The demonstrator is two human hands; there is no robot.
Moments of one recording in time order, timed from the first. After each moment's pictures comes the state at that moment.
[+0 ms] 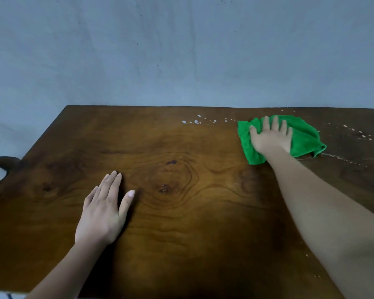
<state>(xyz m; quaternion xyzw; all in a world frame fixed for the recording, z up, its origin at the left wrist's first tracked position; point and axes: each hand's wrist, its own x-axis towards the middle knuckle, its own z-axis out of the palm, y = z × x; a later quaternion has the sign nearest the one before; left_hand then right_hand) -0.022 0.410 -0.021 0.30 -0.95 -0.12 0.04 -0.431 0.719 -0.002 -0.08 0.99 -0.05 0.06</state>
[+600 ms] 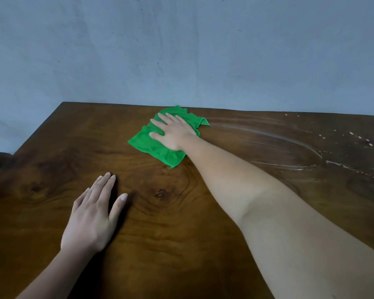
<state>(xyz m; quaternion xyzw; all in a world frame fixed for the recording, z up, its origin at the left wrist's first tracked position) -0.022 0.410 -0.020 0.30 -0.94 -0.13 0.05 -0.359 0.483 0.013 -0.48 0.87 -0.03 0.10</state>
